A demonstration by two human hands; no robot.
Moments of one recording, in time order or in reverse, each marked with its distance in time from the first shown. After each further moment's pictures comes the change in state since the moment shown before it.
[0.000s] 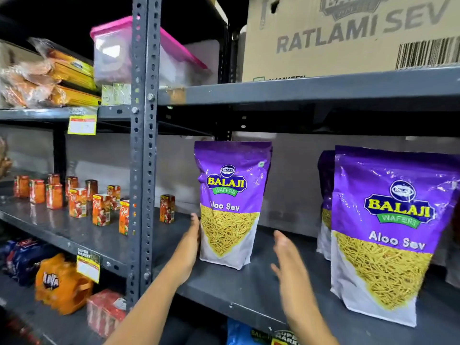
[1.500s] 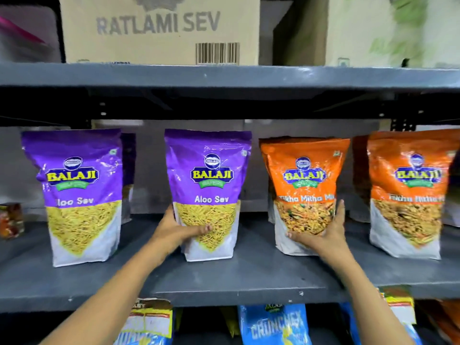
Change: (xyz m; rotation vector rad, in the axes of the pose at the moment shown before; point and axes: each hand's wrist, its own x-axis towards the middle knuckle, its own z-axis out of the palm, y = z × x) left_hand -0.056 -0.014 0.251 0.081 -0.460 0.202; right_hand -0.026 -0.047 -0.378 -0.626 0.556 -0.036
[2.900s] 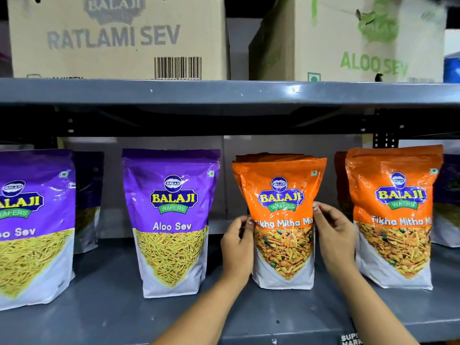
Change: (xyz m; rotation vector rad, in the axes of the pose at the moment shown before) left_hand 0.029 0.003 0.219 -0.045 0.233 0.256; right_hand 0.067 -0.006 -0.035 0.449 0.230 -0.294
